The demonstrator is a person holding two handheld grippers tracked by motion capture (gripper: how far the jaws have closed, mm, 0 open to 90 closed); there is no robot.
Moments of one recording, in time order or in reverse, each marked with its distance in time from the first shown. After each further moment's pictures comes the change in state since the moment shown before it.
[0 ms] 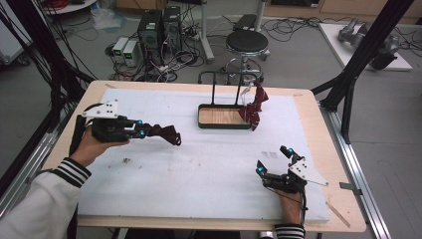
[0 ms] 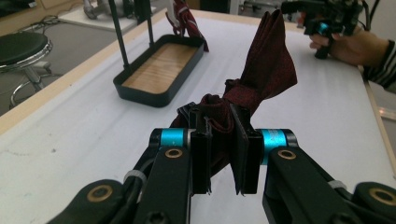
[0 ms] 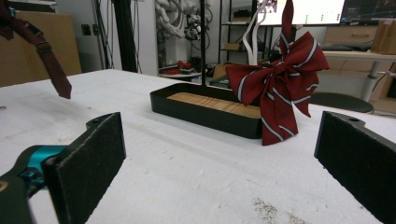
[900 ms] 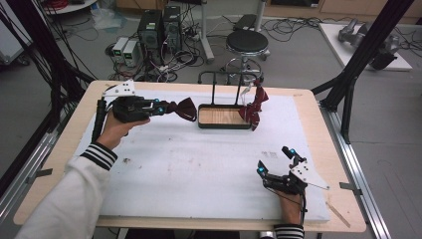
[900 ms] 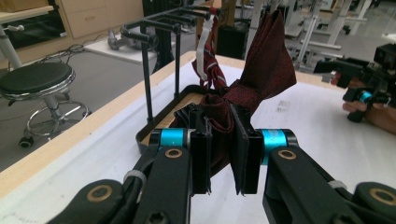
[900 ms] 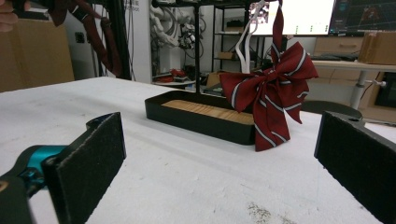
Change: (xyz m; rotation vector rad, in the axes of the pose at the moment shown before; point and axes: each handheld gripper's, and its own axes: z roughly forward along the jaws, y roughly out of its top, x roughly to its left) left arm 0.027 0.036 0.043 -0.133 0.061 -0.052; right arm 0.001 -0.002 -0.003 -0.040 -0.024 -0.014
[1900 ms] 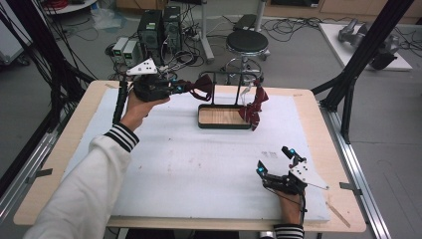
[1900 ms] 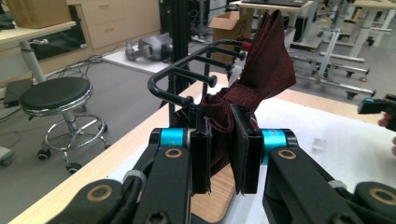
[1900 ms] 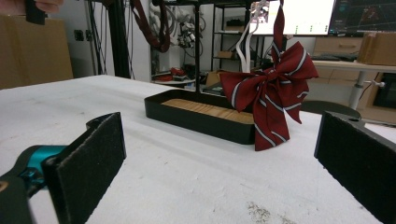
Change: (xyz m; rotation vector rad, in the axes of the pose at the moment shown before) left arm 0.024 0.041 0.056 -0.037 0.074 -0.001; right arm 0.001 0.000 0.000 0.005 -0.002 -0.004
